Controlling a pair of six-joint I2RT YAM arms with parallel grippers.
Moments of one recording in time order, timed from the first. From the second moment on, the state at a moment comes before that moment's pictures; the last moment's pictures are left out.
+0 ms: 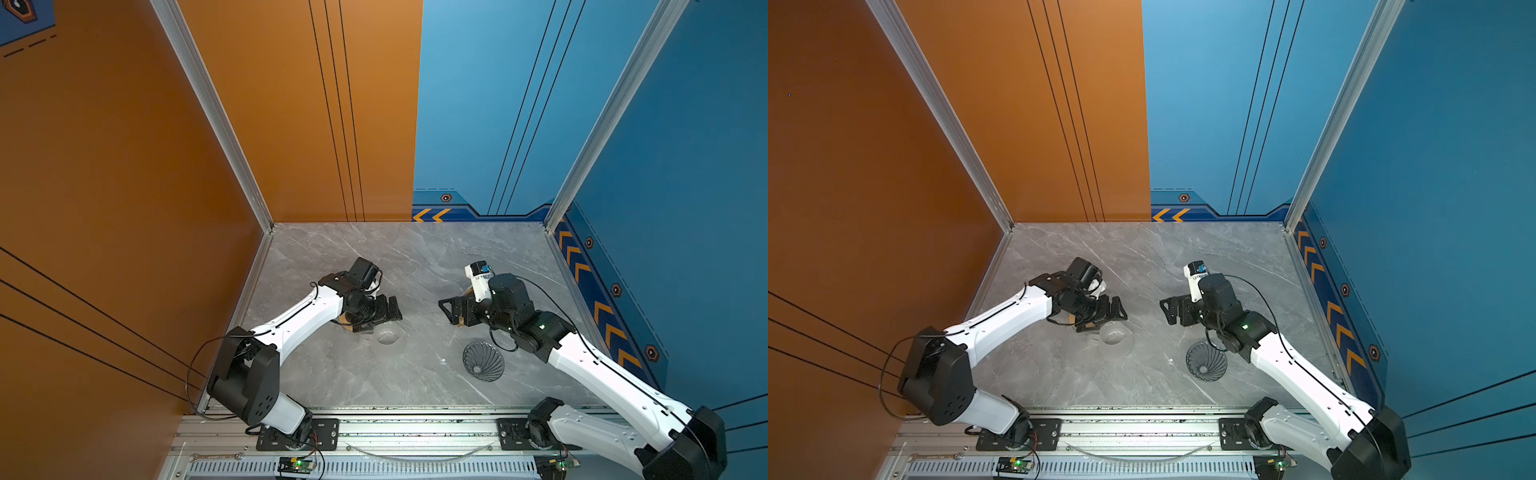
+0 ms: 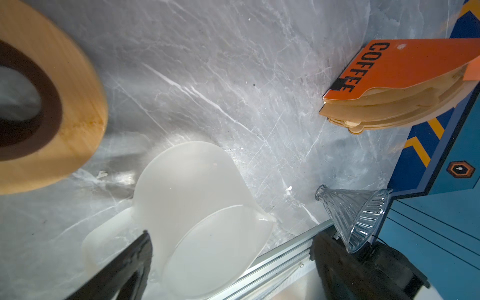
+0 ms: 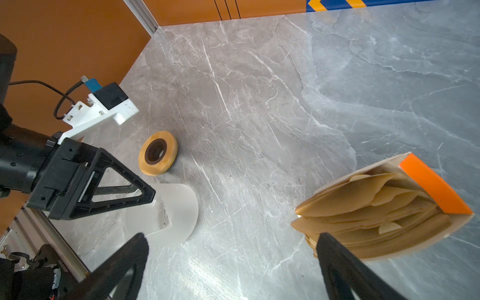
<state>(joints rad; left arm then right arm) -0.51 1.50 1.11 -0.80 0.36 -0.65 0.59 1.04 0.83 -0.40 -0.08 0.37</state>
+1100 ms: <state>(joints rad) -0.52 1.45 1.14 -1.11 0.19 0.19 0.59 0.98 0.80 -0.37 -0.12 0.36</state>
